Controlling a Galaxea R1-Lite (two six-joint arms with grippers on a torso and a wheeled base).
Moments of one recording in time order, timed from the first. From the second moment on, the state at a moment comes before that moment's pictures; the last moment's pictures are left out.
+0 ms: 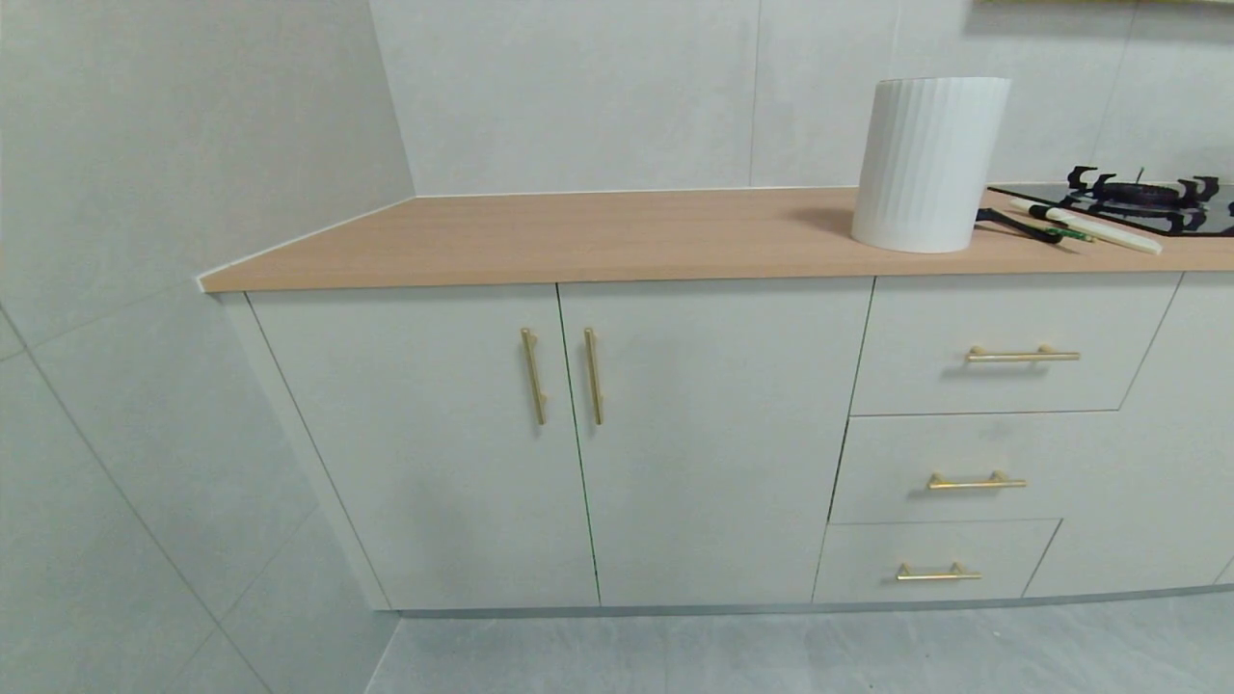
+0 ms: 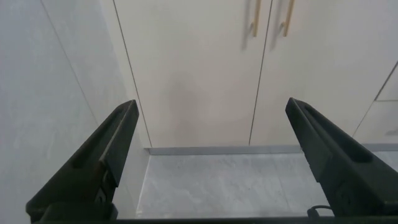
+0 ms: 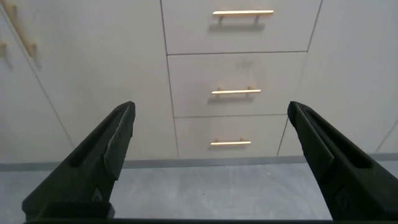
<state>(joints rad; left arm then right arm) 0.00 0.00 0.00 0.00 0.01 0.02 0.00 0.00 0.00 0.00 0.00 -0.01</state>
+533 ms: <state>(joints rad) 0.00 0.00 0.00 0.00 0.01 0.00 0.00 0.00 0.00 0.00 0.02 -0.01</state>
